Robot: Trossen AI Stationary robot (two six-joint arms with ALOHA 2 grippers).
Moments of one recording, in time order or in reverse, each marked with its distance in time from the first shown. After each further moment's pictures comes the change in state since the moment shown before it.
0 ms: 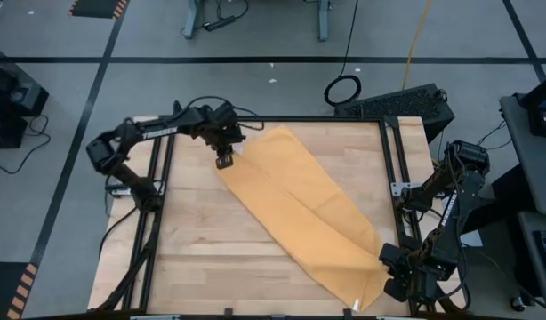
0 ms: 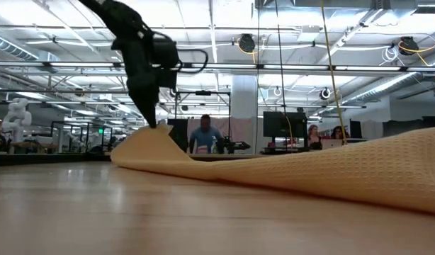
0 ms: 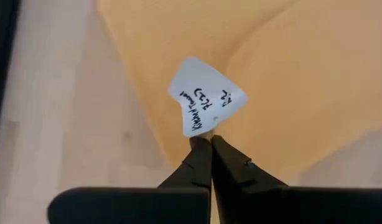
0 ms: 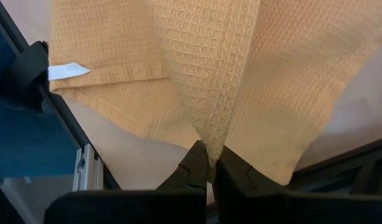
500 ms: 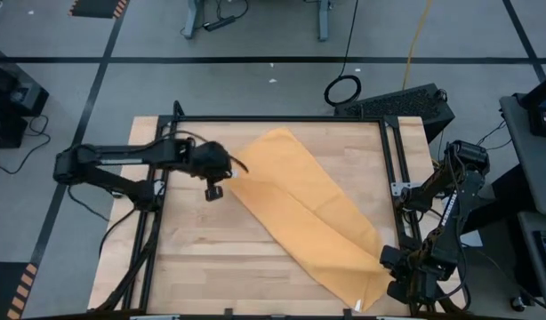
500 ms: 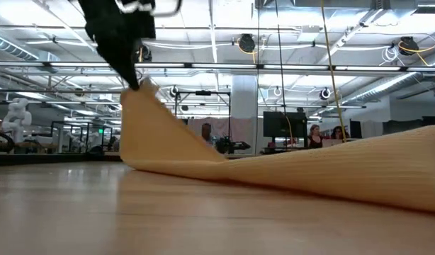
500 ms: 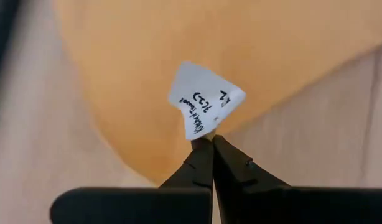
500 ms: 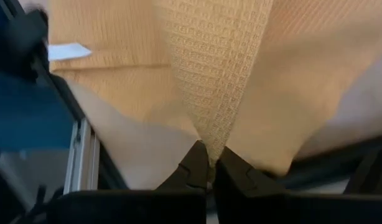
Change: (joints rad) left arm -0.445 -0.356 -0.121 -0.013 -0.251 -0.369; right arm 0.001 0.000 0.000 0.015 -0.071 -0.066
